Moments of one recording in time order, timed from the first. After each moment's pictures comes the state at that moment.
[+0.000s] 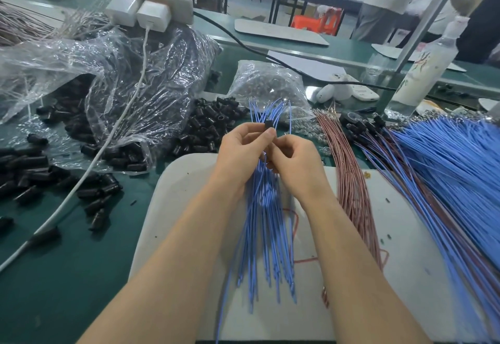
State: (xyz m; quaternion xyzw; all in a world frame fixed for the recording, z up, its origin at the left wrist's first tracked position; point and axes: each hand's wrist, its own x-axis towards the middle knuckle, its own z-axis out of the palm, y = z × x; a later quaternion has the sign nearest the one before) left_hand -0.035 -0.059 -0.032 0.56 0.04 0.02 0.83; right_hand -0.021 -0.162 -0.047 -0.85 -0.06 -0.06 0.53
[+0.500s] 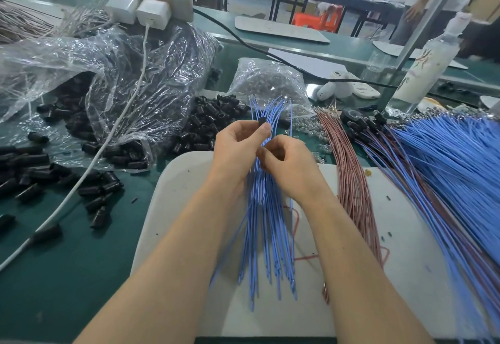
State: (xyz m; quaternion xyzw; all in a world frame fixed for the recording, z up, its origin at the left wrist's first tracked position) left_hand -0.034 -0.054 -0.037 0.58 0.06 0.04 0.81; right_hand -0.025 -0.159 -0.047 -0.88 -0.10 -0.03 0.47
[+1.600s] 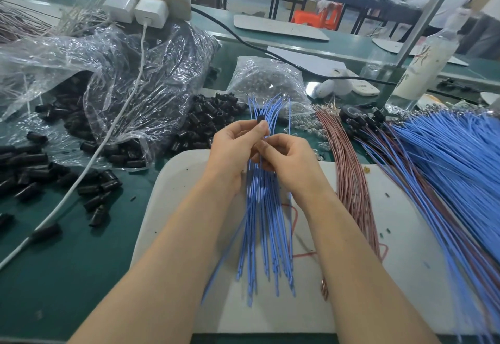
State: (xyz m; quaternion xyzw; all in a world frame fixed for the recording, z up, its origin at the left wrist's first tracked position) left_hand -0.030 -0.052 -0.043 0.56 0.06 0.05 0.82; right_hand -0.022 -0.157 -0.050 -0.78 -0.07 0.01 0.62
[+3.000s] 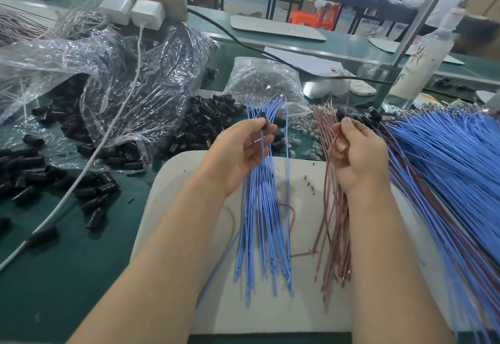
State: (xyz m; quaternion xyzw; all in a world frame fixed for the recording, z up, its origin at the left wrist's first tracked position) left_hand -0.025 -0.047 -0.045 0.48 0.03 -0.08 0.87; right_hand -0.008 -0.224 -0.030 -0.55 0.10 -0.12 0.82
